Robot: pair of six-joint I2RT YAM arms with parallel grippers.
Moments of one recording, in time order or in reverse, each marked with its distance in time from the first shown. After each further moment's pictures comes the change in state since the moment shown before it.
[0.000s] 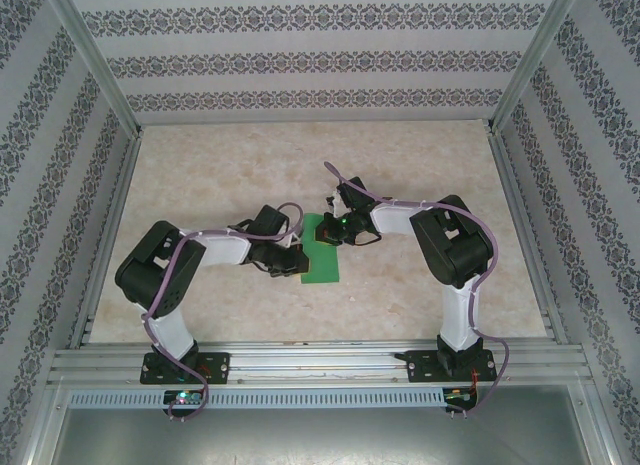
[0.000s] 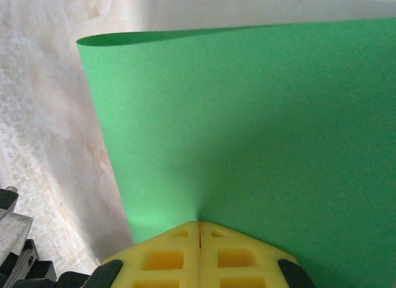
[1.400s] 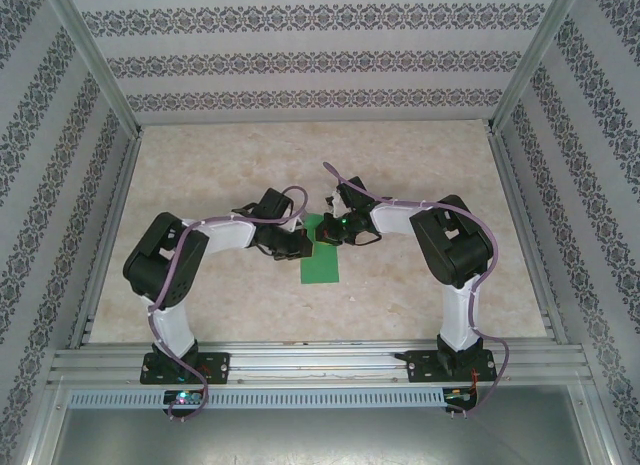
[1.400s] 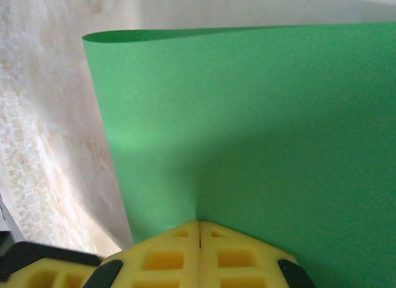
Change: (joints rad) left arm 0.033 0.084 0.182 -0.119 -0.019 0.096; right arm 0.000 0.000 0.004 -0.008 -0.002 -0.022
